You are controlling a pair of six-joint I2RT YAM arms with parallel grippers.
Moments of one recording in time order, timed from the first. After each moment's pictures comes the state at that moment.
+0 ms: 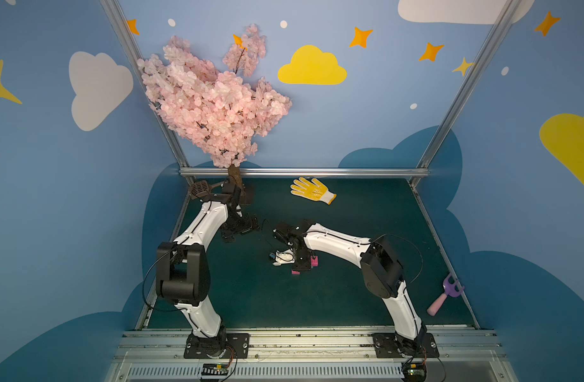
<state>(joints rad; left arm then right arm) -0.07 1.73 1.40 -1.04 0.20 -0.42 1.01 2.18 1.80 -1.17 0.03 -0.63</state>
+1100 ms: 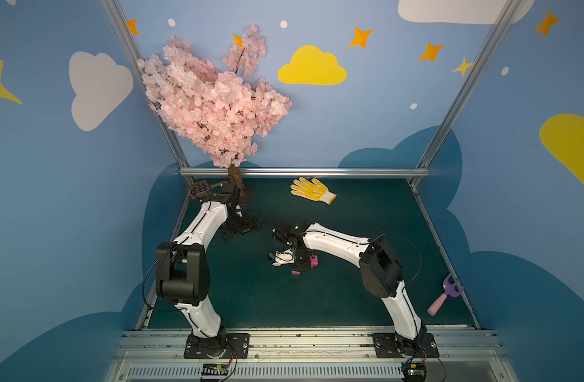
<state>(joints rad) -0.07 1.73 1.40 -1.03 0.21 -0.42 1.01 2.20 1.82 -1.19 0.04 -0.63</state>
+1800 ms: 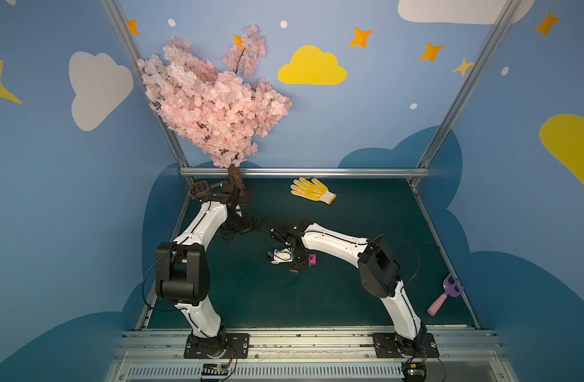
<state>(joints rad) -0.07 1.73 1.40 -1.03 0.21 -0.42 1.01 2.21 1.84 -1.17 0.08 -0.60</state>
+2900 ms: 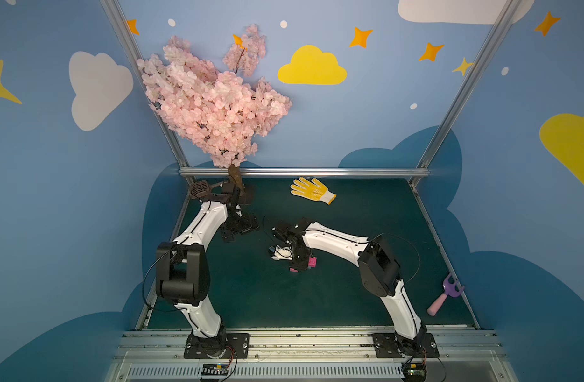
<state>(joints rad) -0.07 1.73 1.40 -1.03 0.21 -0.42 1.00 2.21 1.84 -1.18 0.01 -0.44</state>
